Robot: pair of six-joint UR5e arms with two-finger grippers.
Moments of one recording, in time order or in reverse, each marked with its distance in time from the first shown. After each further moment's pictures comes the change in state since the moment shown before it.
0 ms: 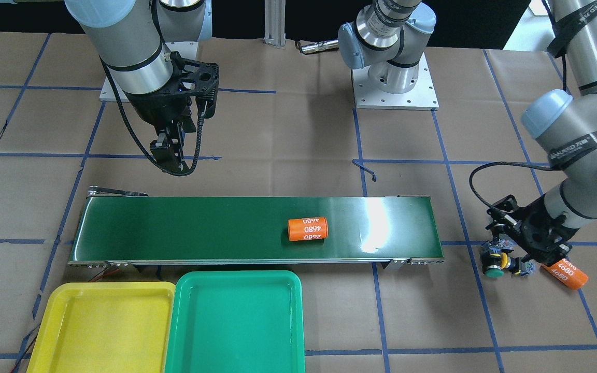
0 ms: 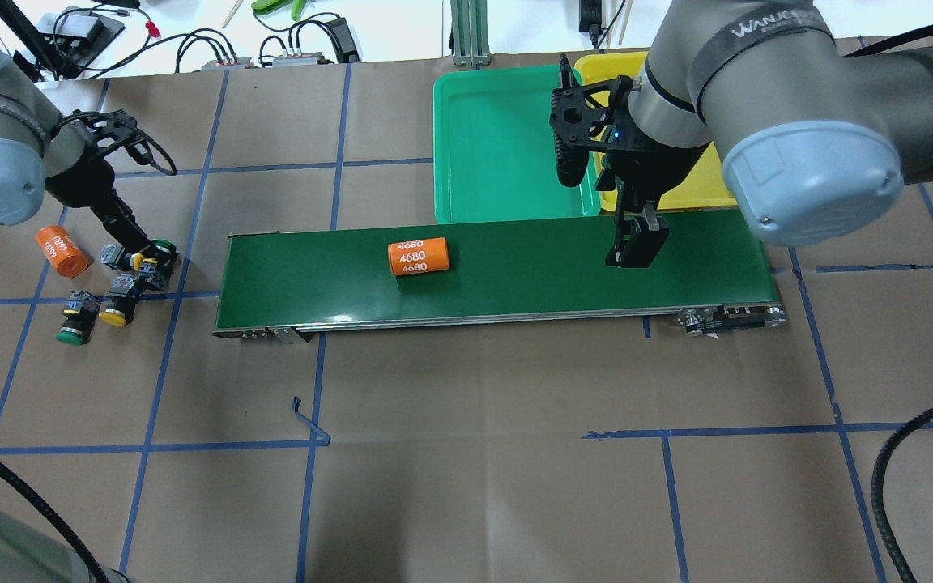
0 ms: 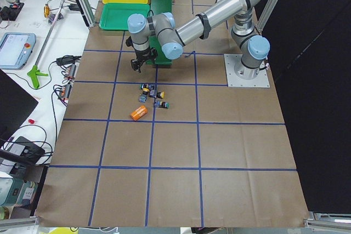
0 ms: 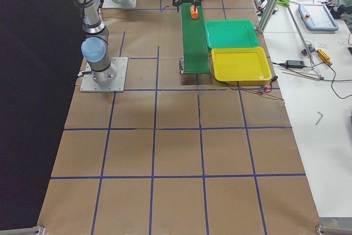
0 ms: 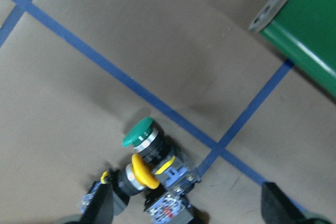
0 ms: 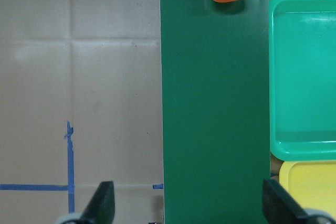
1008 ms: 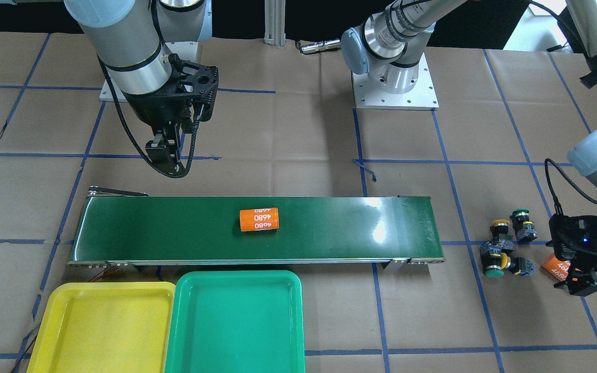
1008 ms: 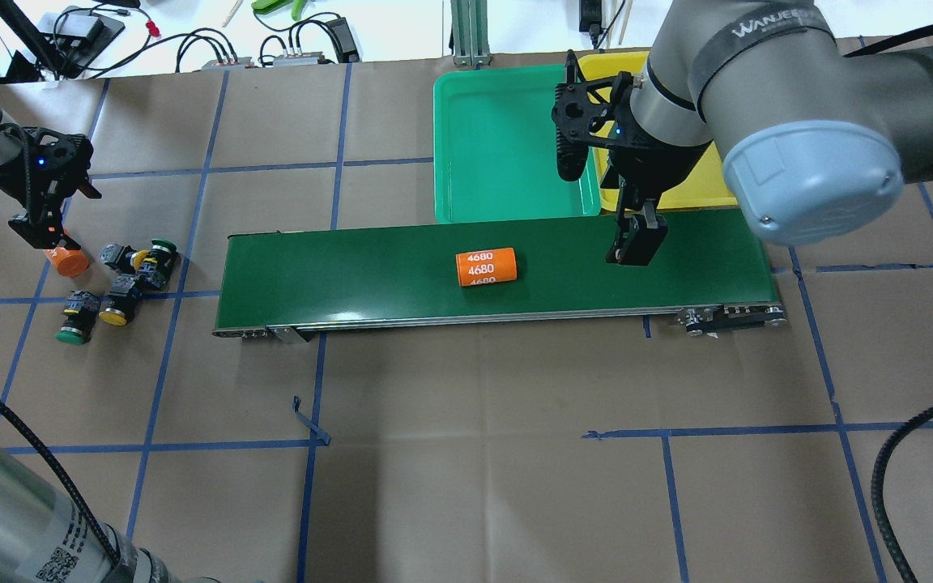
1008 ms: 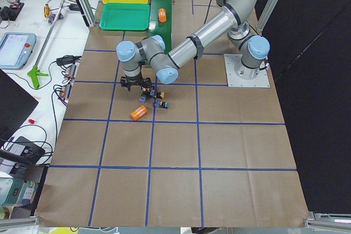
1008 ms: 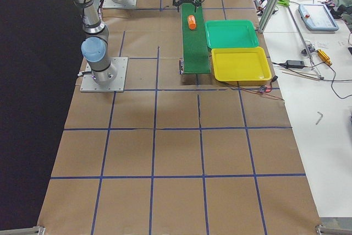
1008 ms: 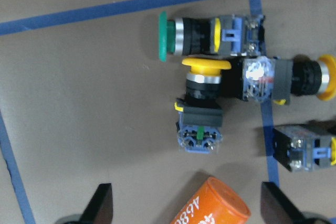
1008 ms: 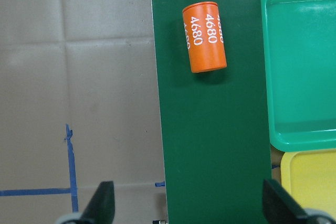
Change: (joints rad) left arm 0.092 -0.162 0.158 0.042 0.055 0.919; right arm -0.001 0.000 0.001 -0.004 -0.006 0.052
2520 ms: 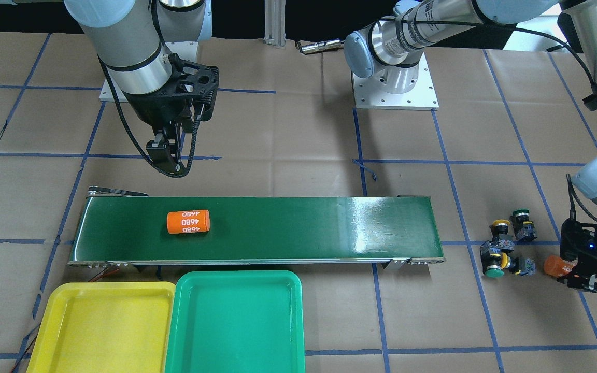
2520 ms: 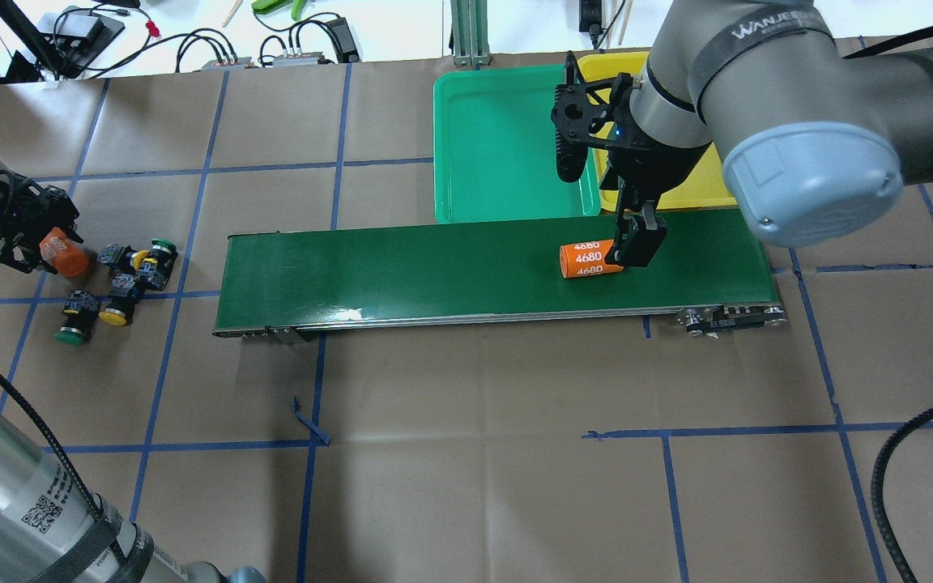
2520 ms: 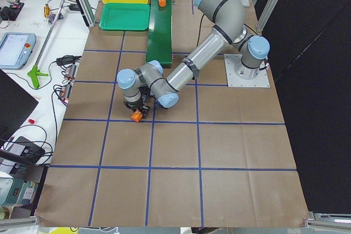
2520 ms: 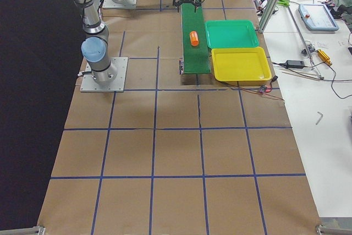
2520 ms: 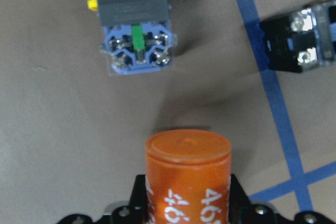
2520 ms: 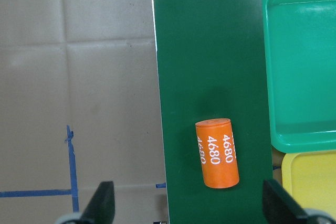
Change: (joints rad) left arm 0.082 -0.118 0.020 0.104 0.037 0.247; right arm 0.000 0.001 0.002 0.000 0.004 0.000
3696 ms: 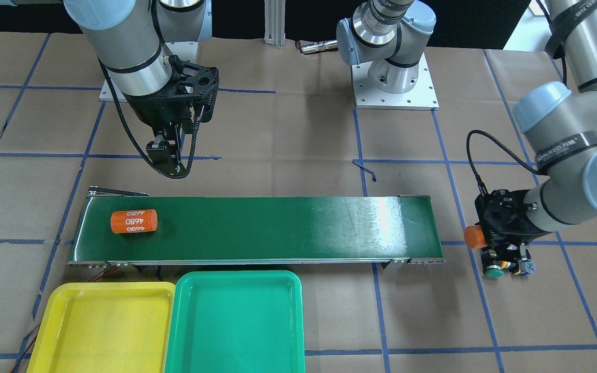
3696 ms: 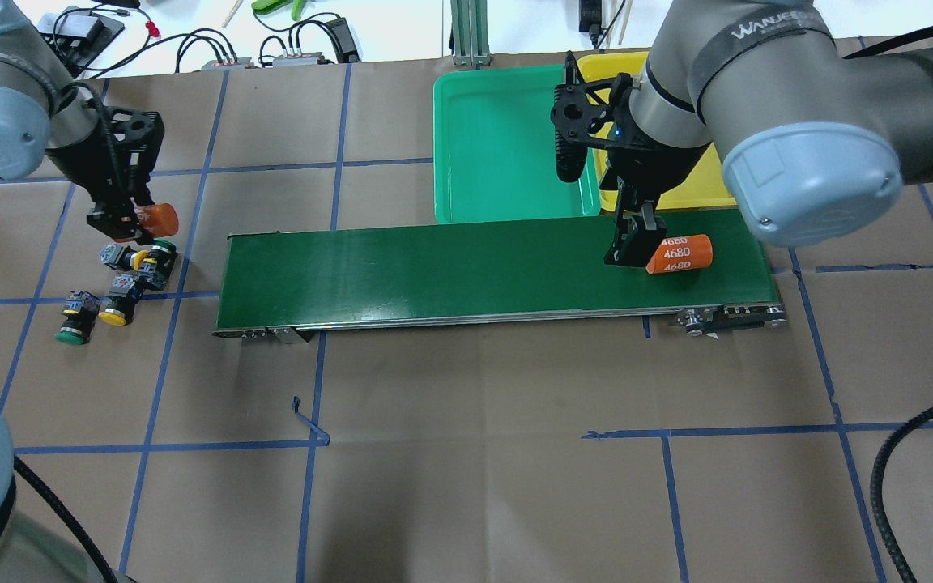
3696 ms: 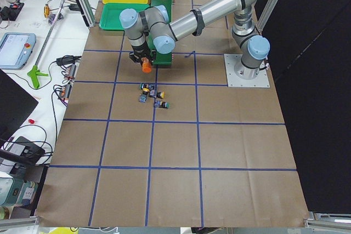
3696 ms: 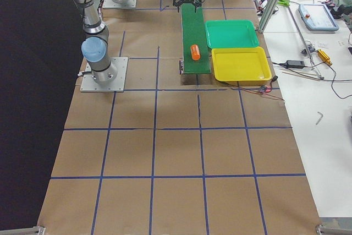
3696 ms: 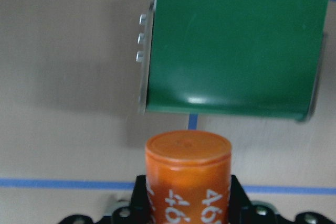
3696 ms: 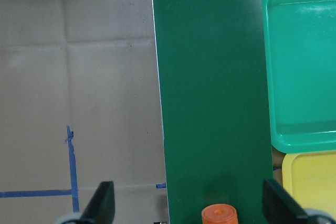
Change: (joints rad) left arm -0.363 0.308 -0.125 -0.335 -0.062 -0.848; right arm 0.000 0.001 -0.001 0.000 0.000 0.000
